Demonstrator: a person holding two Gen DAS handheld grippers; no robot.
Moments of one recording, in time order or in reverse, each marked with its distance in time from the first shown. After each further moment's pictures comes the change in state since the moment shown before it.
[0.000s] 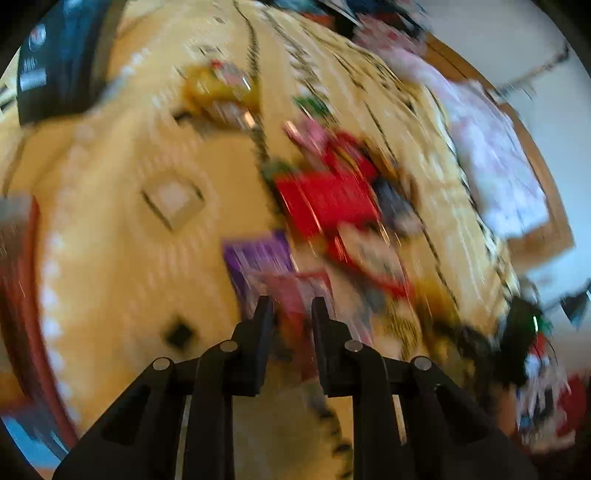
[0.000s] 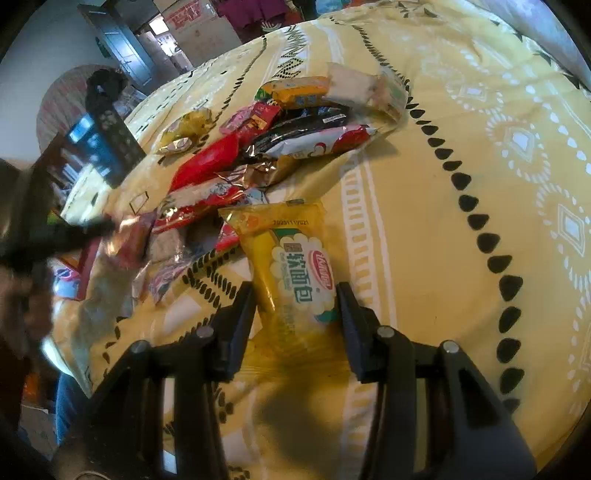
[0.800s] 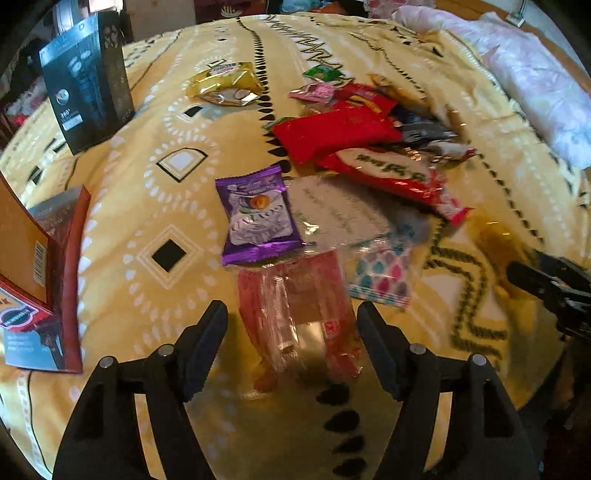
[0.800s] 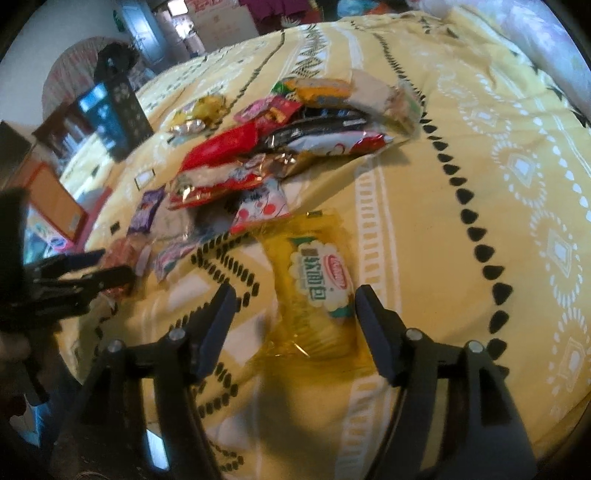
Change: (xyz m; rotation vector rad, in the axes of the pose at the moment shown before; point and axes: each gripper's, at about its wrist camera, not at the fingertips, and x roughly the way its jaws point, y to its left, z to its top) left arm 0.032 -0.071 -0.066 0.164 -0.065 0.501; right arm -0.003 0.024 -0.008 -0.118 0.023 -0.070
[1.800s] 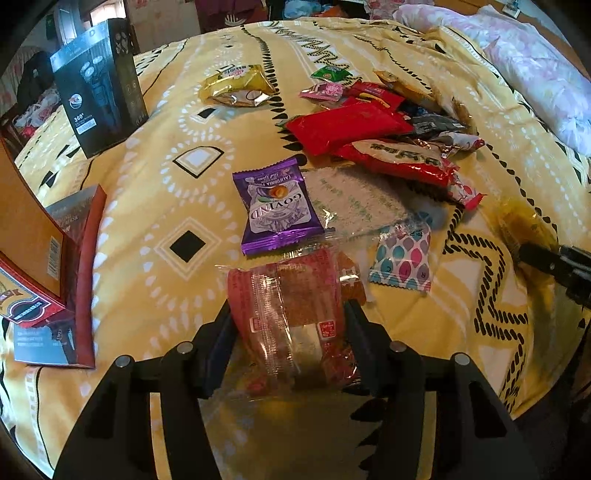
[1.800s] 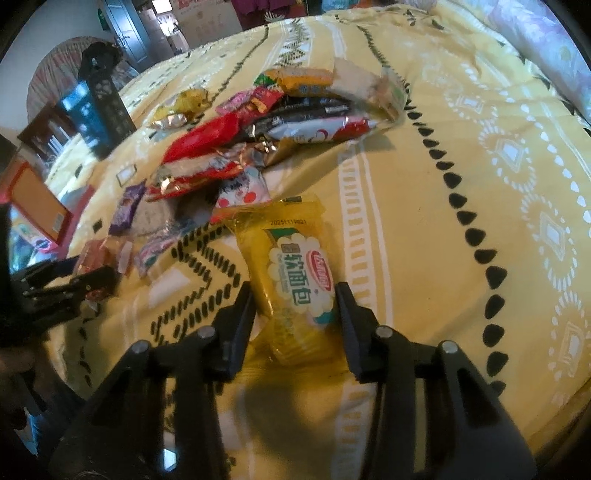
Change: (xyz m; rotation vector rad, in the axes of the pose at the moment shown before) left arm -0.005 0.004 -0.014 0.024 -0.030 0.050; right arm -0.001 -0.003 -0.004 0.042 -0.001 -0.046
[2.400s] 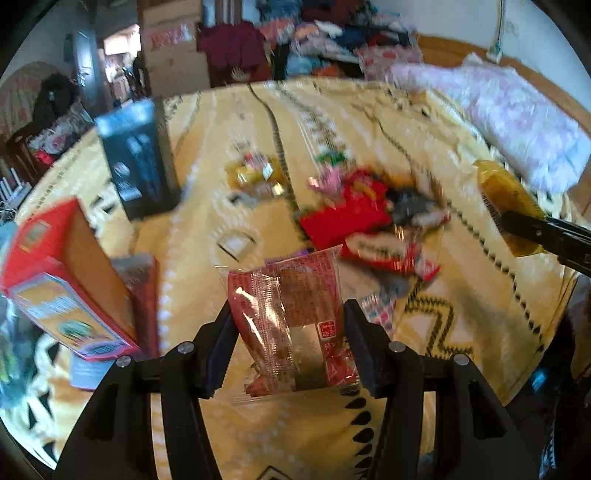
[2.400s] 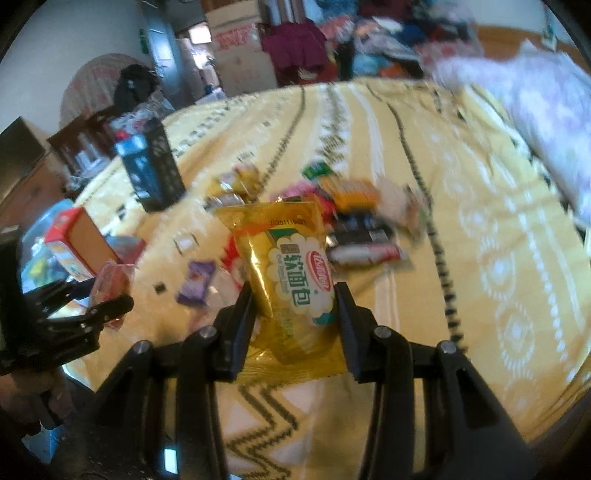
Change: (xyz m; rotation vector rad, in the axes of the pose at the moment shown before) left arm -0.108 0.029 0.023 -0.023 -0.231 -0.022; right arm -0.082 0.066 0.063 -0.123 -0.210 0.037
